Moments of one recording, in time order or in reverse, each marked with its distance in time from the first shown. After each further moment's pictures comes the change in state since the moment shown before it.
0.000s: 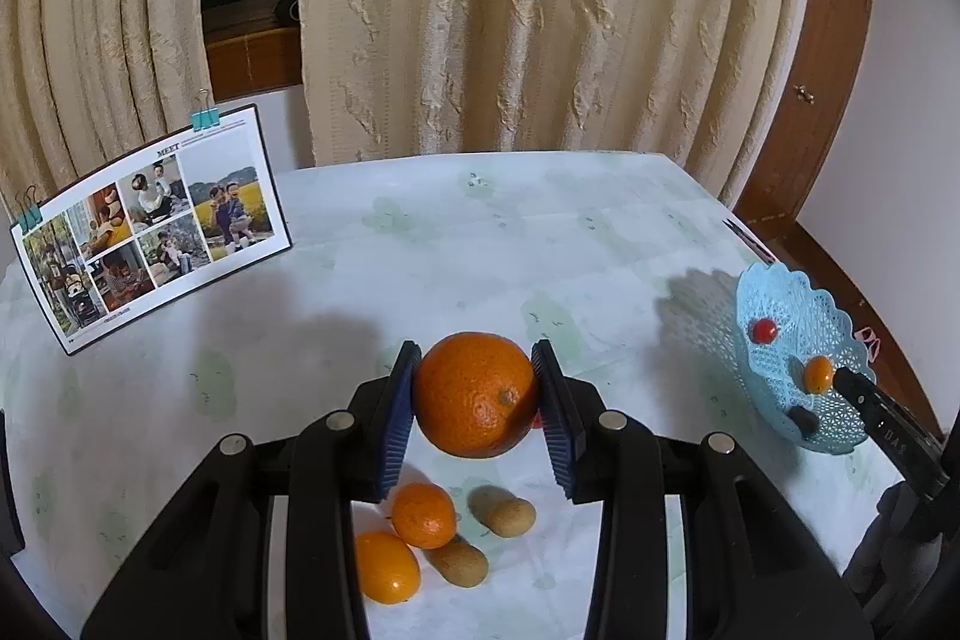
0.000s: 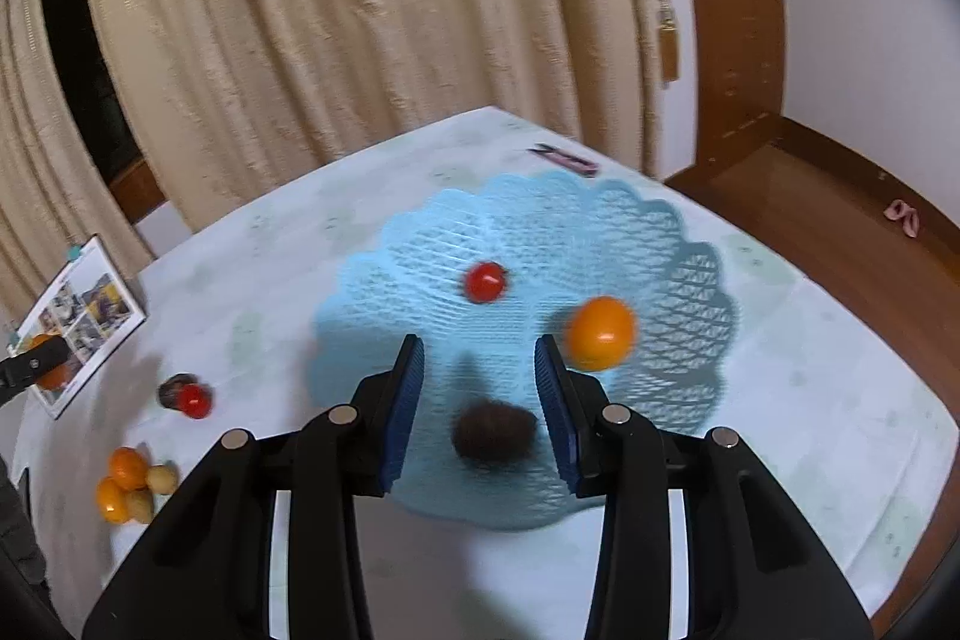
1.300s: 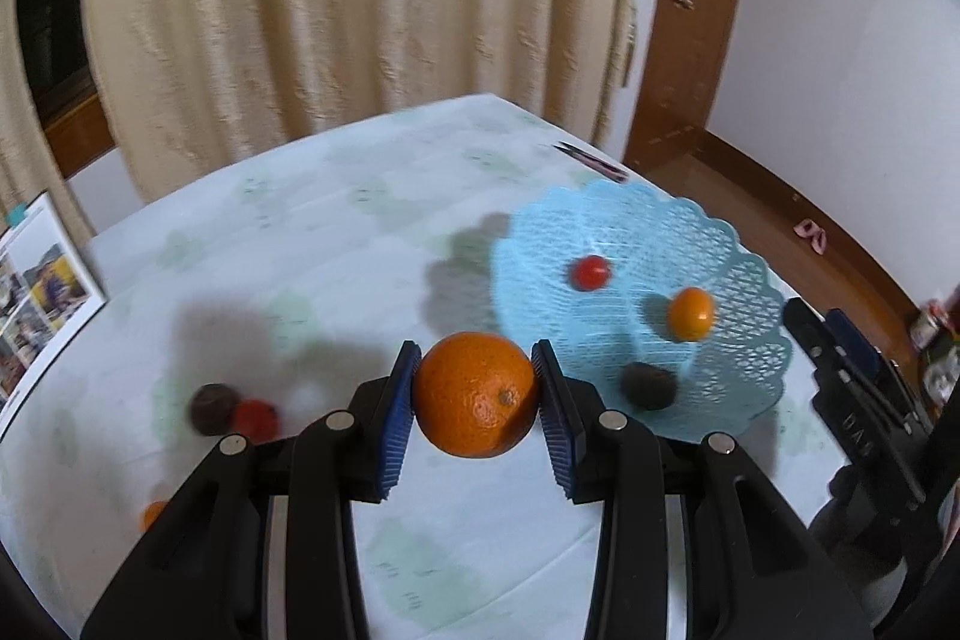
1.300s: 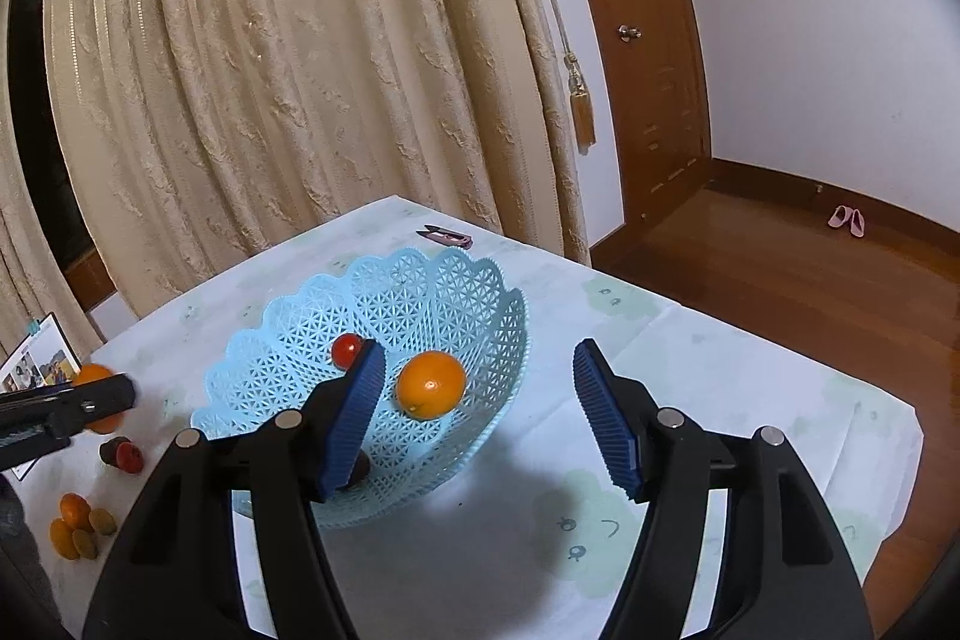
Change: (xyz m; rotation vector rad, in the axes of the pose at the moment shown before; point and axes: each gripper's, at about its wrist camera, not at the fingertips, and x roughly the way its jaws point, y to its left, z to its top) left arm 0.037 -0.171 -0.016 0.256 0.073 -0.178; right arm -0.034 -0.067 -0.021 0.100 -0.235 -0.108
